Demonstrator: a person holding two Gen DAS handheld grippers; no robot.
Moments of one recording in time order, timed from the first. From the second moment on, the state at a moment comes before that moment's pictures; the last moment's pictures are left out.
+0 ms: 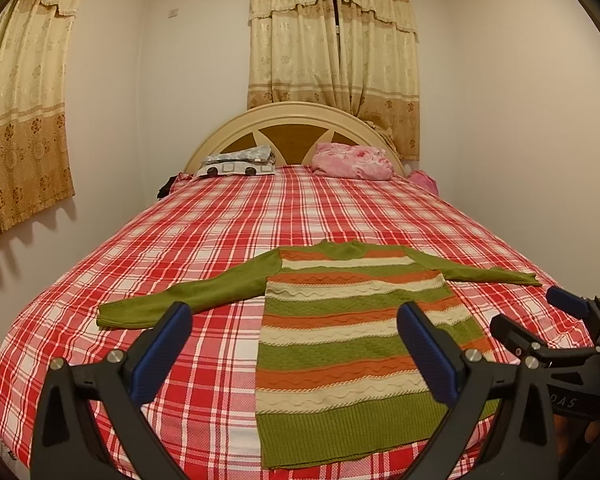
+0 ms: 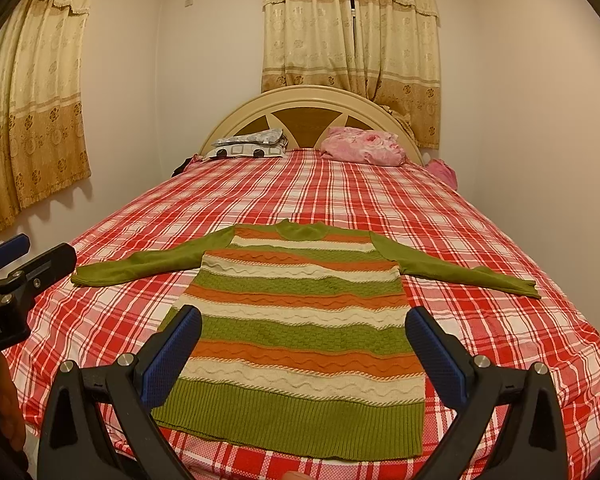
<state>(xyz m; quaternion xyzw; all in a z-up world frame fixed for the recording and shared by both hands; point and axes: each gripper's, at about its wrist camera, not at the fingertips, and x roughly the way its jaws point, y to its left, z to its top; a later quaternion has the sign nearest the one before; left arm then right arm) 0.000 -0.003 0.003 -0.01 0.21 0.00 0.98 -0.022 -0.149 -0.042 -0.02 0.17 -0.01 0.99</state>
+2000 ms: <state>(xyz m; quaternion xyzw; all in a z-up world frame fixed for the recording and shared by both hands) 0.171 -0.029 -0.087 0.05 0.28 0.00 0.96 0.145 -0.381 -0.112 0.10 0.28 -0.09 0.95</state>
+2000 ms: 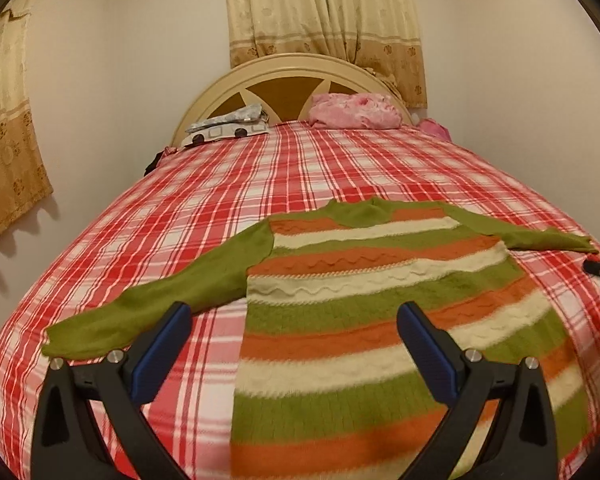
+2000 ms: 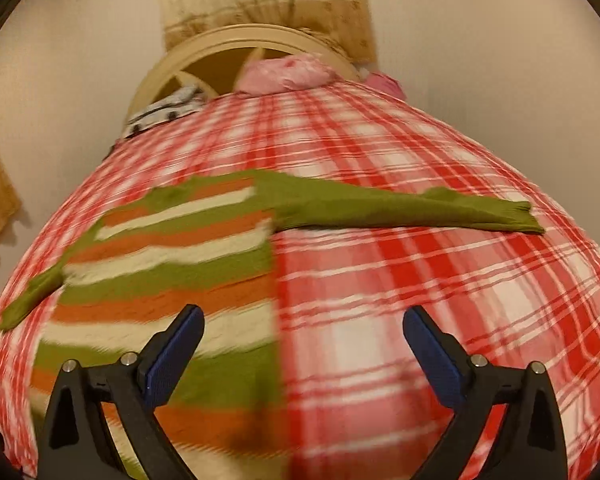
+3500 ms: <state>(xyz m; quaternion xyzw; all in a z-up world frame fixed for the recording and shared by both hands) 0.277 -0.028 -0.163 0.06 0.37 0.04 0.93 0.241 -0.650 -0.124 0.23 0.29 -0.21 0.90</state>
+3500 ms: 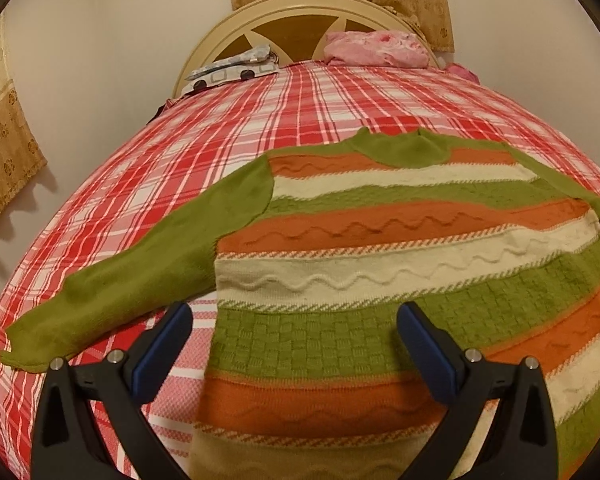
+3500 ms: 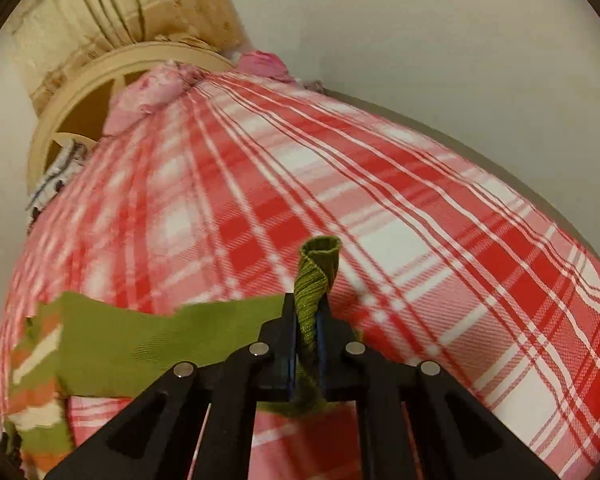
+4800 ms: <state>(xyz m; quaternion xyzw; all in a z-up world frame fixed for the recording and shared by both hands) 0.237 0.052 -0.156 -0.03 0.36 0.01 0.93 0.364 -0.148 0.030 0.00 0.21 0.16 0.96</state>
